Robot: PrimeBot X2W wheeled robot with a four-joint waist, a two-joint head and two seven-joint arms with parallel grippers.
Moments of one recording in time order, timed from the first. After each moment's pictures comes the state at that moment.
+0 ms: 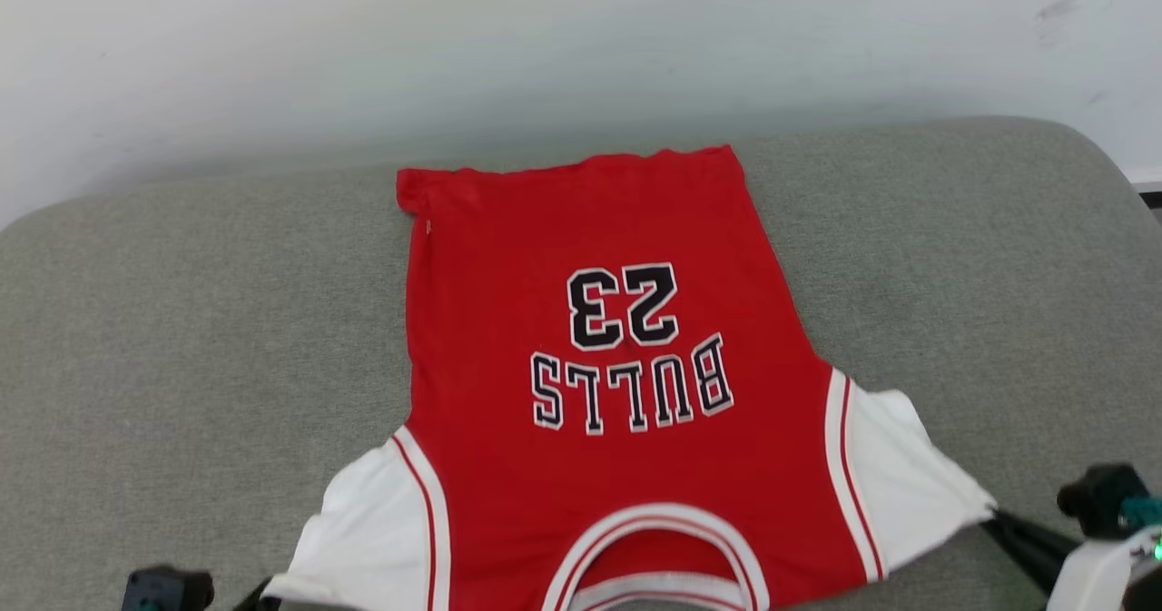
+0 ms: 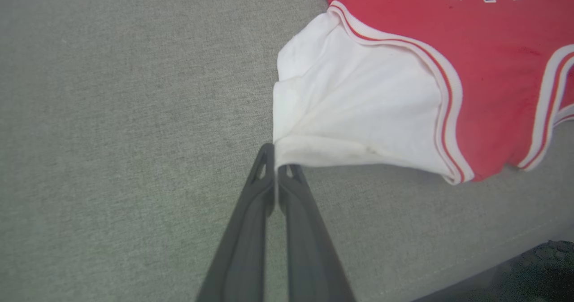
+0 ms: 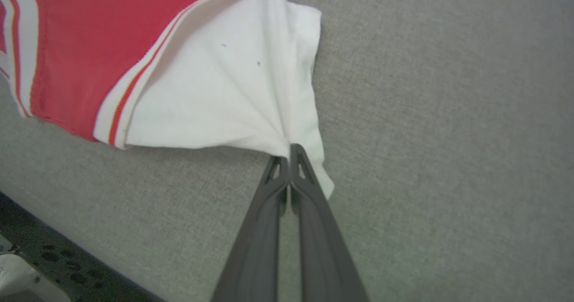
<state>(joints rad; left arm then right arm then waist) -0.16 0.96 -0.99 0.04 -1.12 0.33 -0.26 -0.39 -0.81 0.99 0.50 0.81 0.13 -0.19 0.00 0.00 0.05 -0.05</state>
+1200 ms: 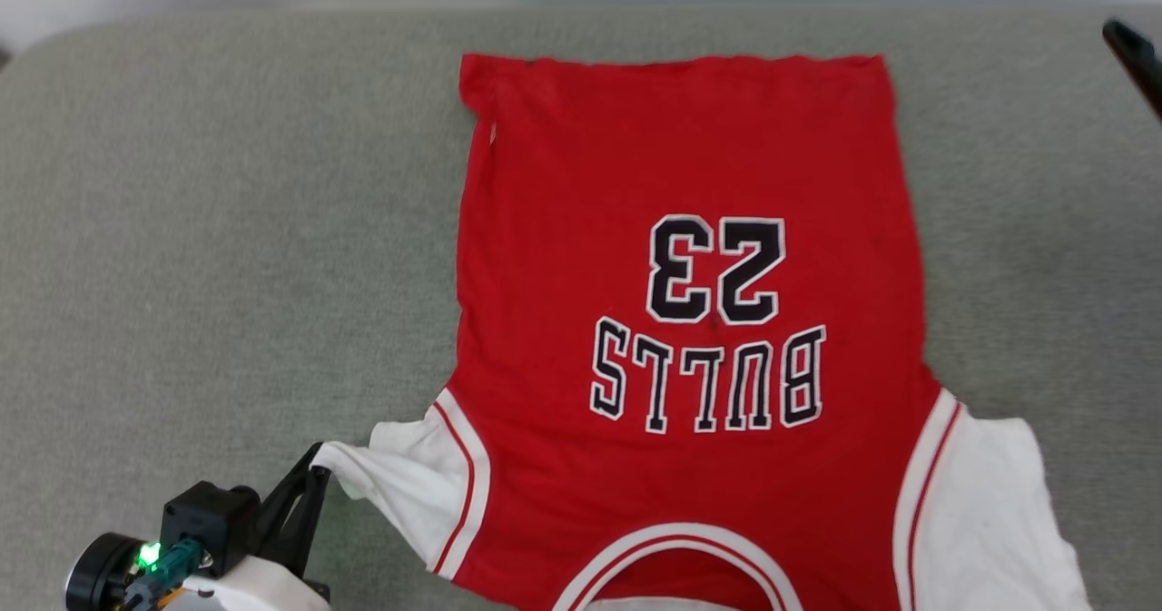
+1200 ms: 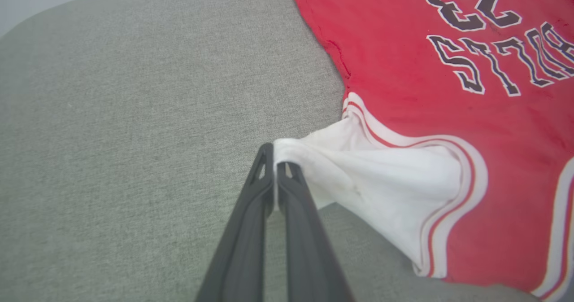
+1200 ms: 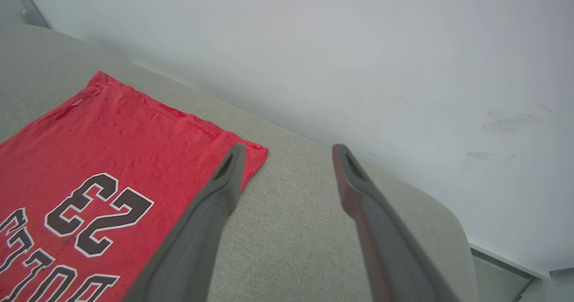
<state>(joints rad) -0.15 0.86 -0.80 -0.10 -0.85 0.39 -0.26 -0.73 -0.80 0.35 0.11 0.67 0.13 0.38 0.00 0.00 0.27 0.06</state>
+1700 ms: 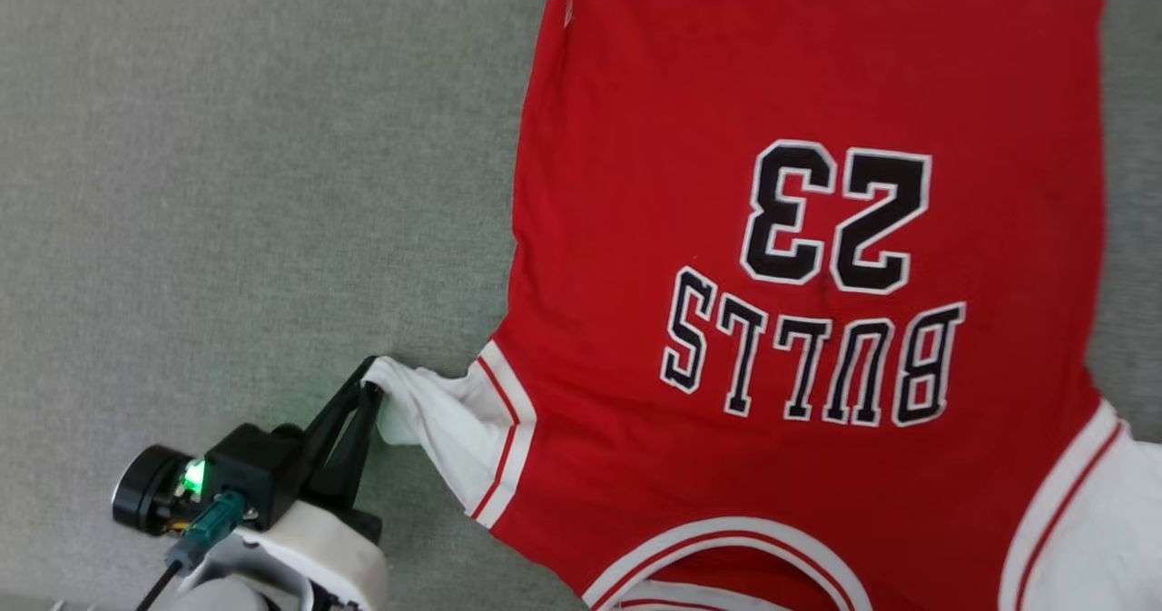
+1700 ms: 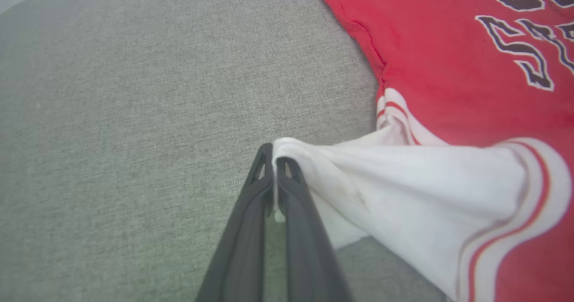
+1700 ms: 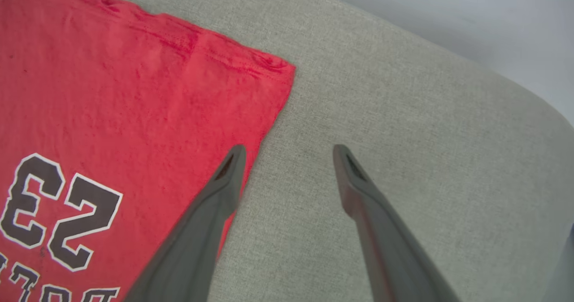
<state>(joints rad) -0.26 0.79 -0.78 -0.15 -0.72 0.39 -0.26 -1.23 -0.65 0.43 0.46 0.65 0.13 1.10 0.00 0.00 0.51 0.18</state>
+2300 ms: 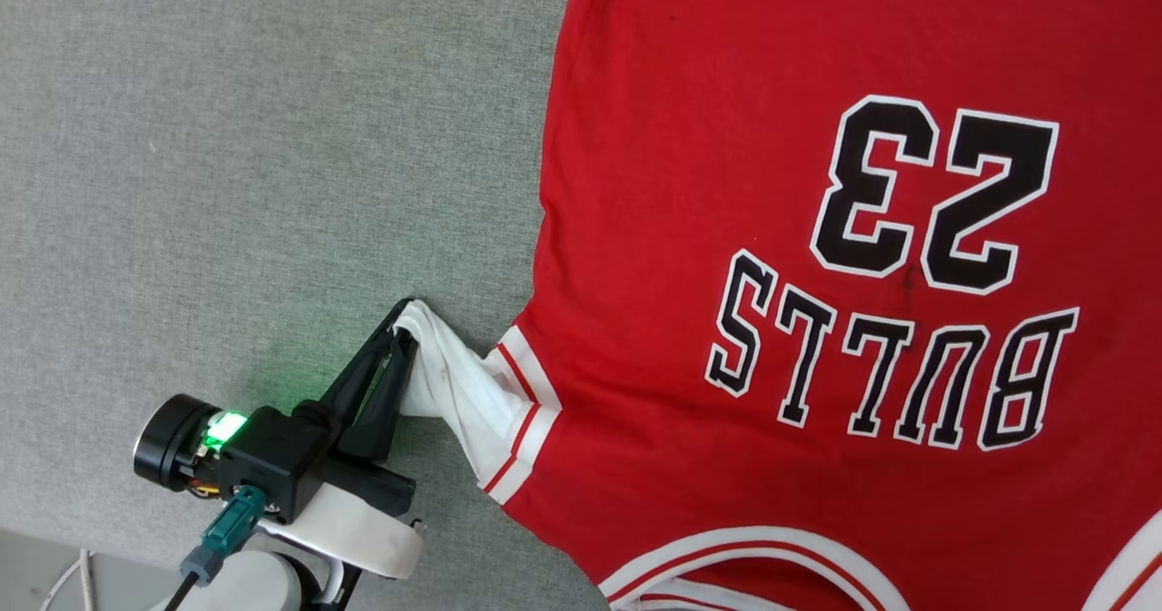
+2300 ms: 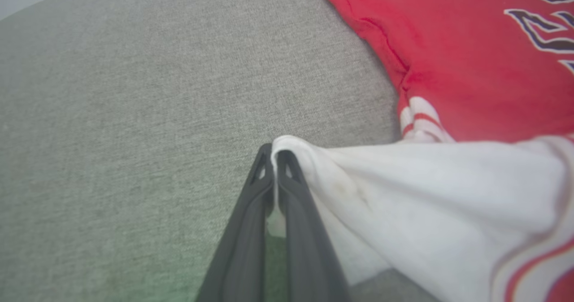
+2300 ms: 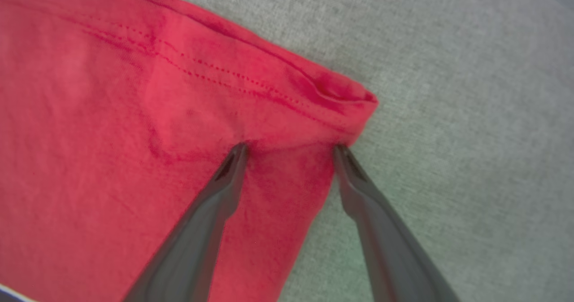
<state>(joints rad) -0.35 0.74 -0.80 -0.19 -0.63 0.41 -0.26 -1.27 -0.58 0.36 0.52 0.52 0.13 1.19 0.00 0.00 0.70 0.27</state>
